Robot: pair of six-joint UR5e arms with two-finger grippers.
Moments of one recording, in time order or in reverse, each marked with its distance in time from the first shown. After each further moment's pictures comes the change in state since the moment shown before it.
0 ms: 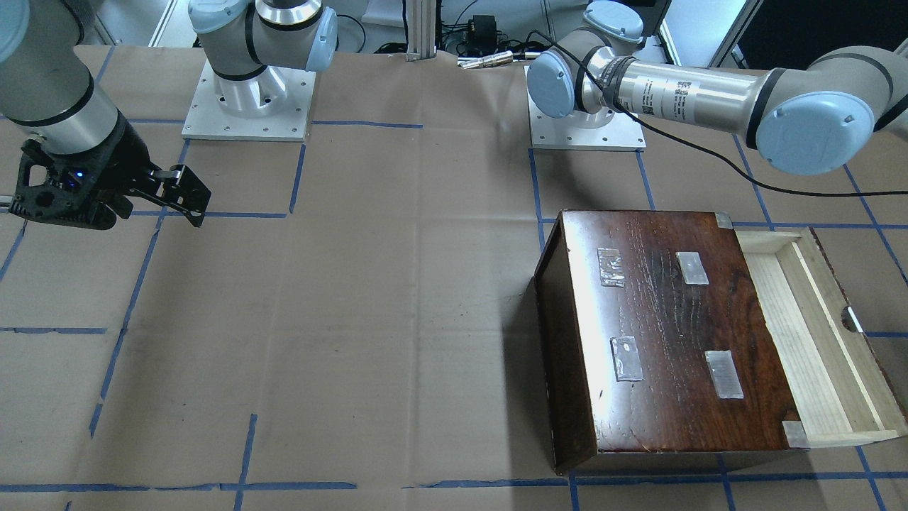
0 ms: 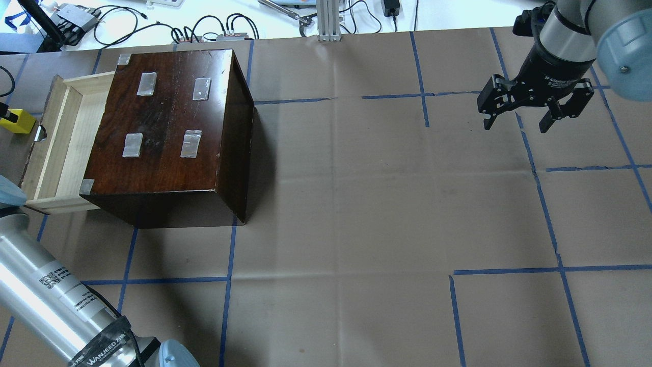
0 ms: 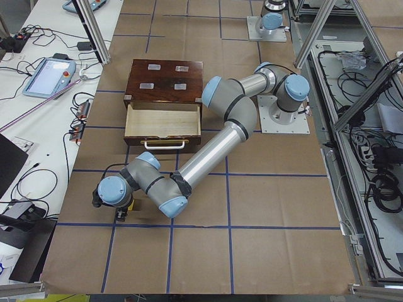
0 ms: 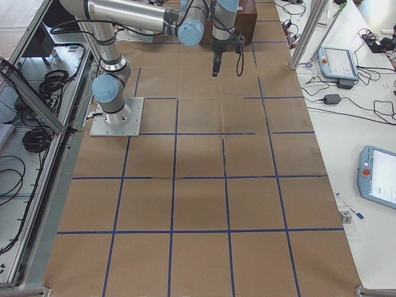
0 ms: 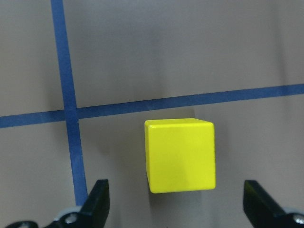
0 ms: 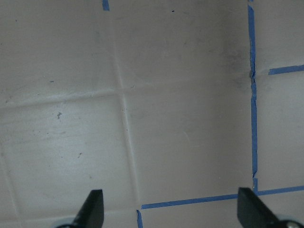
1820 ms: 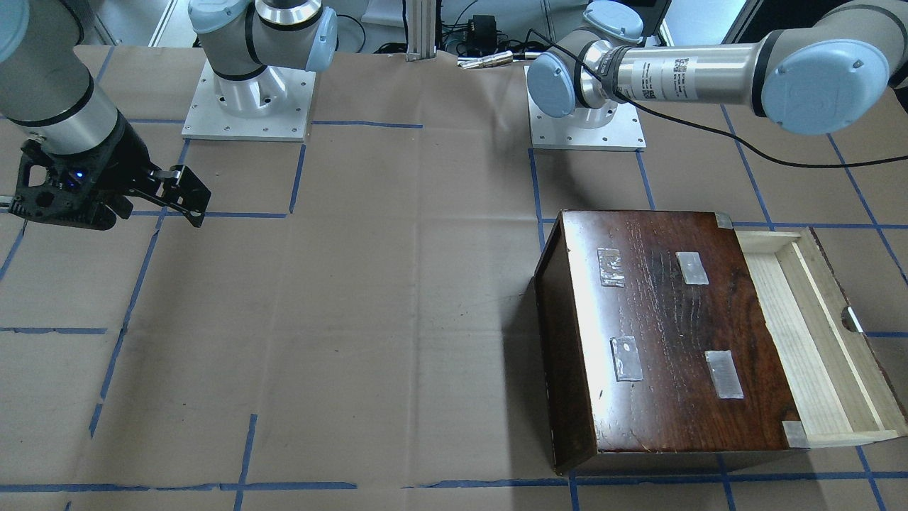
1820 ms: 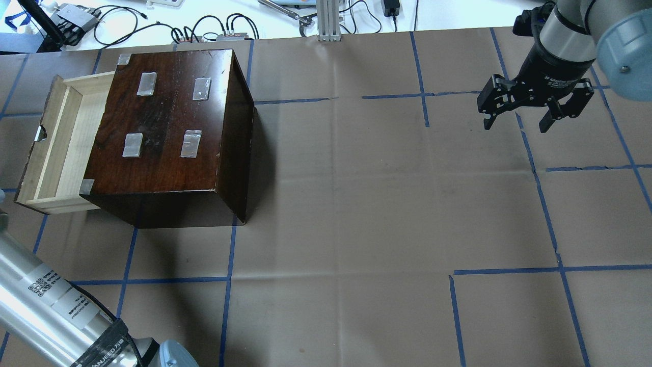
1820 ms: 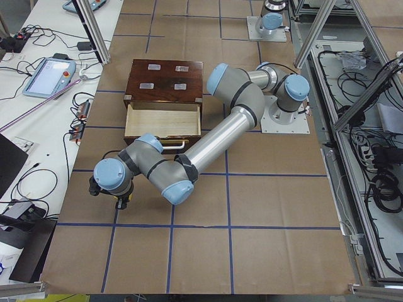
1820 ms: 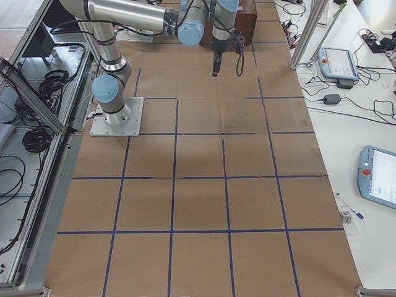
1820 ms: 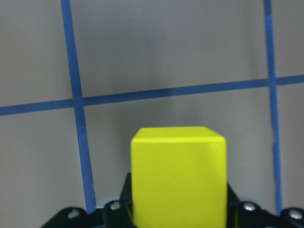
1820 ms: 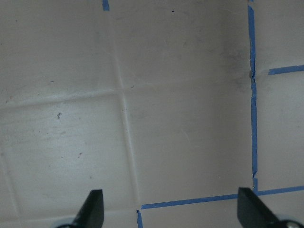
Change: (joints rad) left arm 0.005 0.182 -0.040 -0.167 0.016 0.003; right arm 0.000 0.000 0.000 0.000 0.000 0.000
